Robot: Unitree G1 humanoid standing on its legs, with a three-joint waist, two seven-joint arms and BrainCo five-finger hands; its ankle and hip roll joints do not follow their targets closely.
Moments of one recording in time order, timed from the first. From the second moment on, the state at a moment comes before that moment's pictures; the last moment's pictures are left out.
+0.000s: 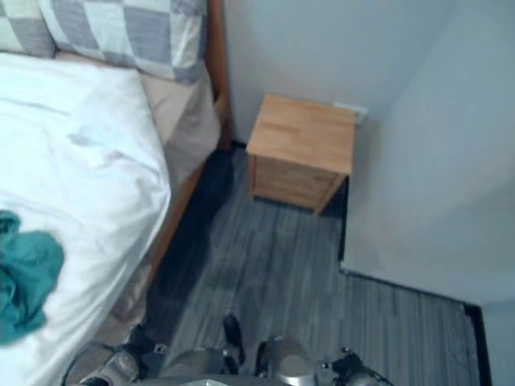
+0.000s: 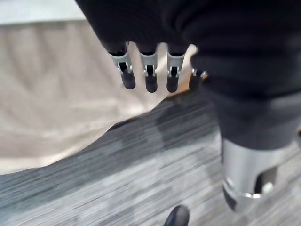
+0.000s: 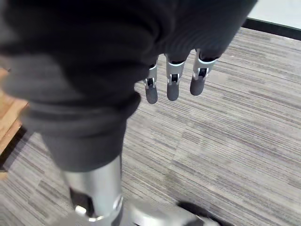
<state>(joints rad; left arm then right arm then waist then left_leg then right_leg) -0.10 0.28 -0.37 1.19 0.22 -0.02 0.19 0.00 -0.28 0.27 1.23 0.08 -0.01 -0.15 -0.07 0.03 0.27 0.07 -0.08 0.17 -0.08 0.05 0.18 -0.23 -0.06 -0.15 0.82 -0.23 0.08</state>
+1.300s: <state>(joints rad) 0.00 0.47 -0.29 0.94 0.28 -0.05 0.20 -0.40 -1.05 0.12 0.45 -0.12 -0.06 -0.29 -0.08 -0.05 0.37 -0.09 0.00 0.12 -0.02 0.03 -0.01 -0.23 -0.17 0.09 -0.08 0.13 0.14</state>
